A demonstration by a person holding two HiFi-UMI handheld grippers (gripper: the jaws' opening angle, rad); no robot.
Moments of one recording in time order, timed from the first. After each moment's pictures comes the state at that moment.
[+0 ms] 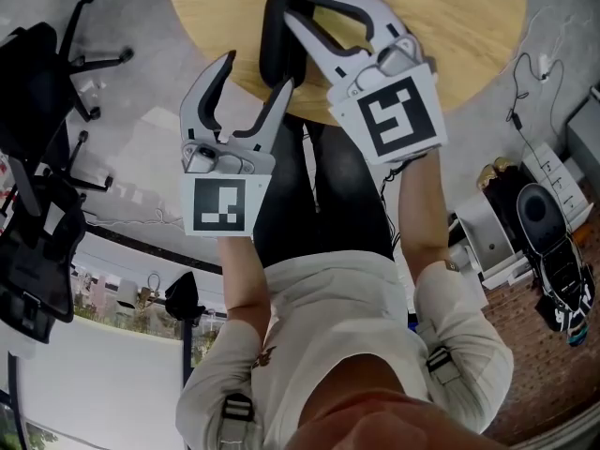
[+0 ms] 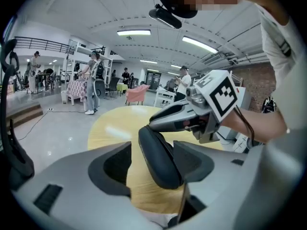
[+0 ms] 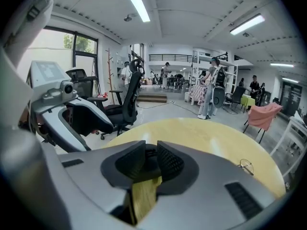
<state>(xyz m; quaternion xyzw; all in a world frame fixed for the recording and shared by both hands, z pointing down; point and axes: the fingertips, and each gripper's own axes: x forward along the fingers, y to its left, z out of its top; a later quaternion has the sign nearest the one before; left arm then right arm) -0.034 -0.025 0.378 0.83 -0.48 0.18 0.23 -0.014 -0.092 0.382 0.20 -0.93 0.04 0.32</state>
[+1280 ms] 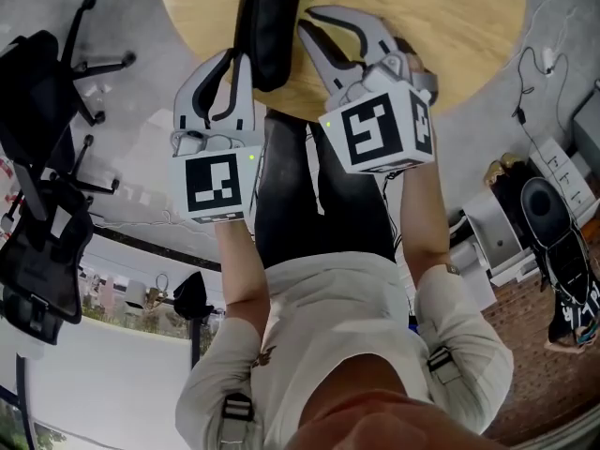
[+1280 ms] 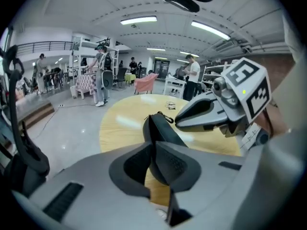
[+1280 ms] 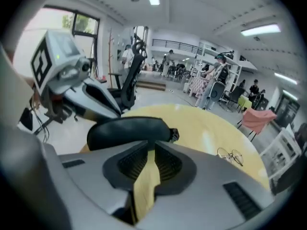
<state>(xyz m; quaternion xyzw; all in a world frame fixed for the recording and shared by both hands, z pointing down) -0.054 -0.041 0.404 0.79 -0.51 0.25 0.23 0.010 -0.074 0.411 0.22 -0.89 0.01 0.40</state>
